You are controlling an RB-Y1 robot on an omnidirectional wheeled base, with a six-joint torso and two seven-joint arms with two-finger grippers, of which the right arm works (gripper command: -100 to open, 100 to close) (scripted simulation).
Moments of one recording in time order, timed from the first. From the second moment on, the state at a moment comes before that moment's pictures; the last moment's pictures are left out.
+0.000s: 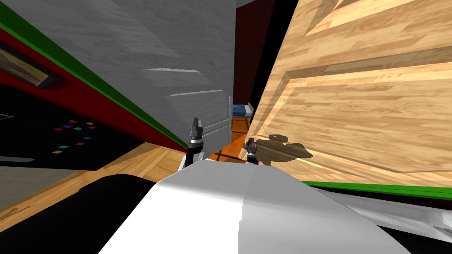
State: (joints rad) arm 0.05 -0.10 0.33 -0.90 -0.76 -0.92 -1.04
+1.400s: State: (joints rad) arm 0.00 -0.10 0.21 -0.84 -0.75 -0.93 -1.05
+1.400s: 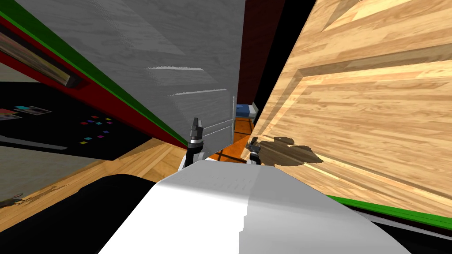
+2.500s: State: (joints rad) arm 0.00 -0.08 0.07 -0.85 -0.75 -0.92 -1.03
